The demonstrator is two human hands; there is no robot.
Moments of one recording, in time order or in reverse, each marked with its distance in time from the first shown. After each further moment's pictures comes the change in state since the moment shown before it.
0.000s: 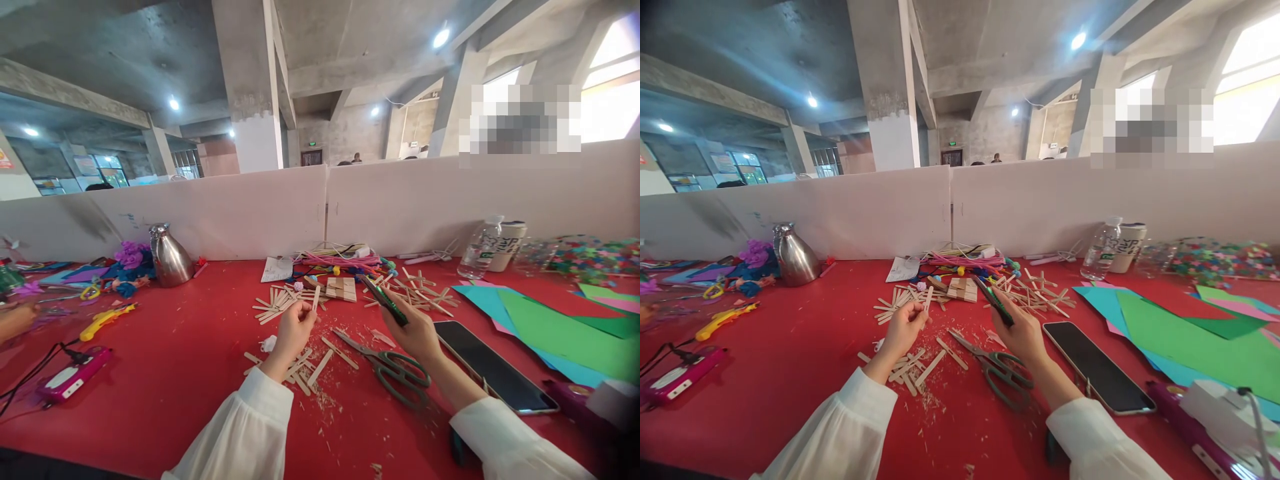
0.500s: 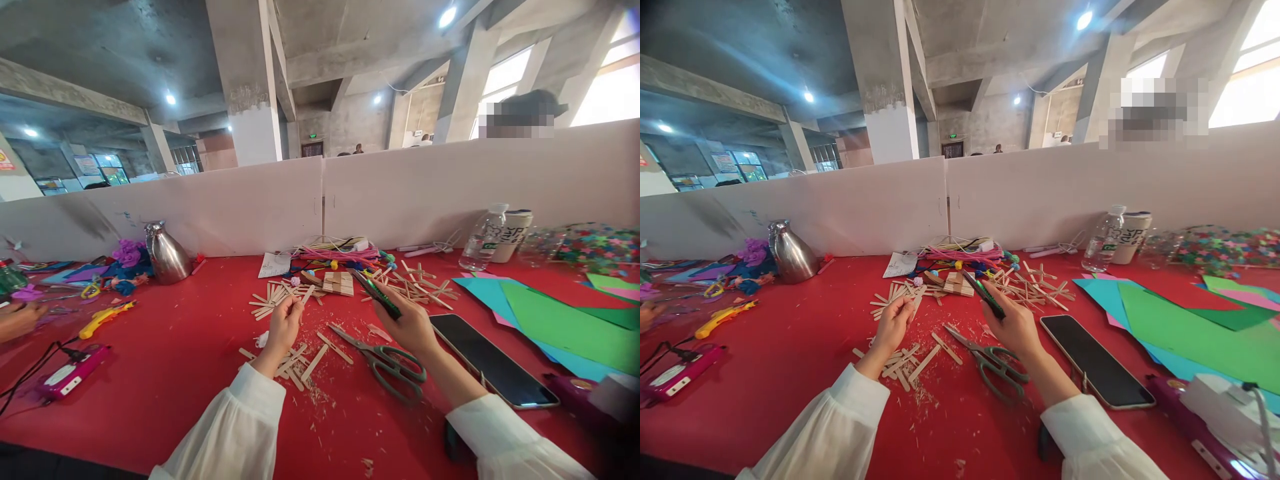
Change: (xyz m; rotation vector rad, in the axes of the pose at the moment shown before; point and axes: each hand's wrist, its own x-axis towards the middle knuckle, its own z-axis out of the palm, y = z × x) left_hand -0.003 0.004 -0.005 0.008 0.056 0.011; right_hand 0.007 -0.012 -0.008 0.018 -0.037 0.038
